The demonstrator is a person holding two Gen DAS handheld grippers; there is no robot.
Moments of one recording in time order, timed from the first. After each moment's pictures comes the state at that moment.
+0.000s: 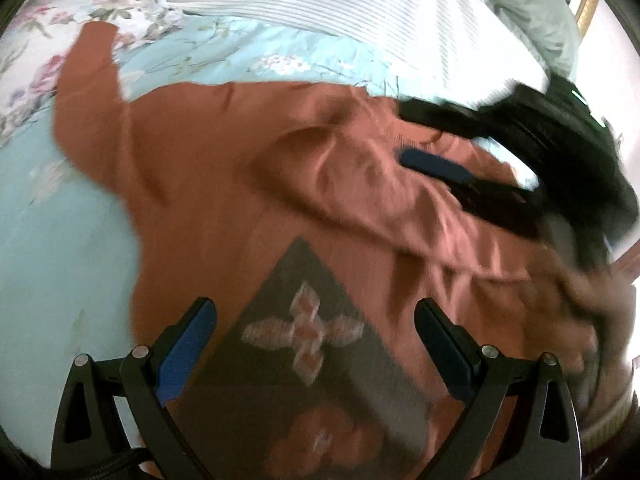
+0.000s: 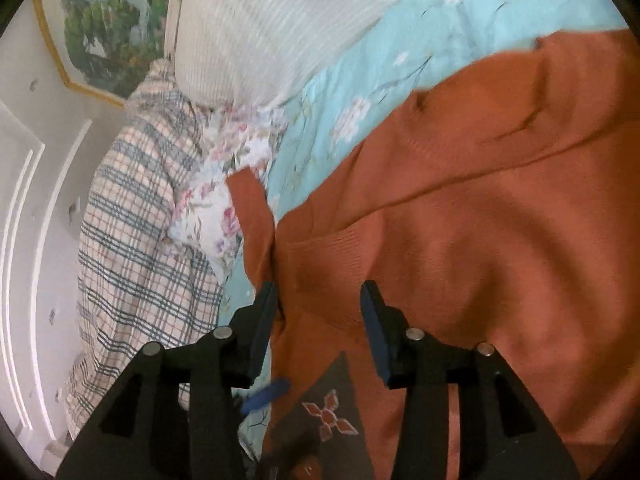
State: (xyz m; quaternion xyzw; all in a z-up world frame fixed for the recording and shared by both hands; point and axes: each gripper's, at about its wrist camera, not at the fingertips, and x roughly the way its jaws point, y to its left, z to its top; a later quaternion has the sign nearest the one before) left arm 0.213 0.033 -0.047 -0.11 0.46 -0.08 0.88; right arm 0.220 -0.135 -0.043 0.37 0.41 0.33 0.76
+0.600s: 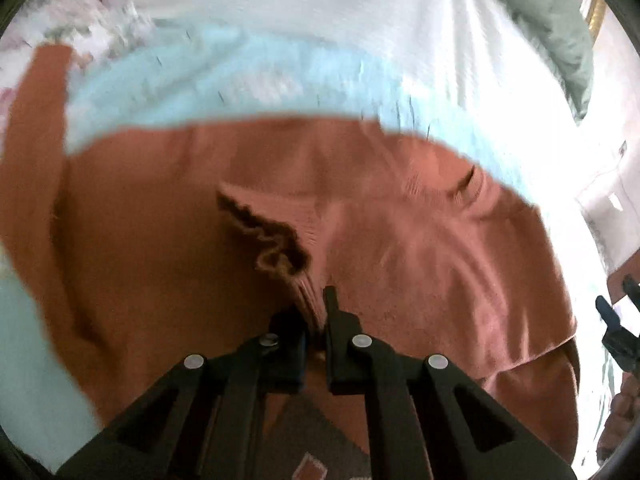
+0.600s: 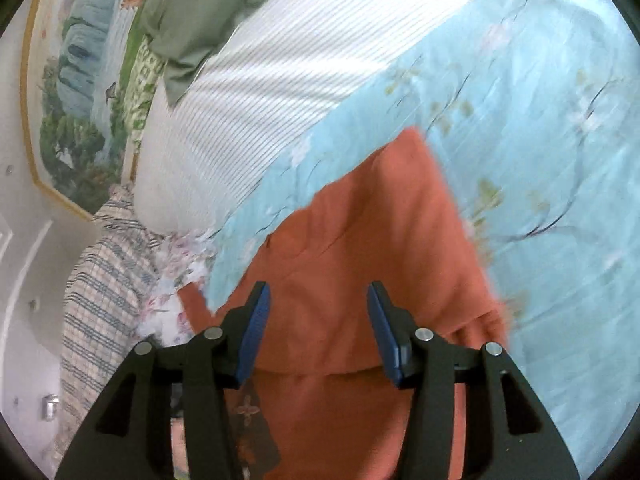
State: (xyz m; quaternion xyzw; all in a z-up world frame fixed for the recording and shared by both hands) left arm 0.290 0.042 -0.052 -0.11 0.43 -0.10 0.89; right arm 0.102 -0.319 -0.020 0.42 0.30 0.12 0.85
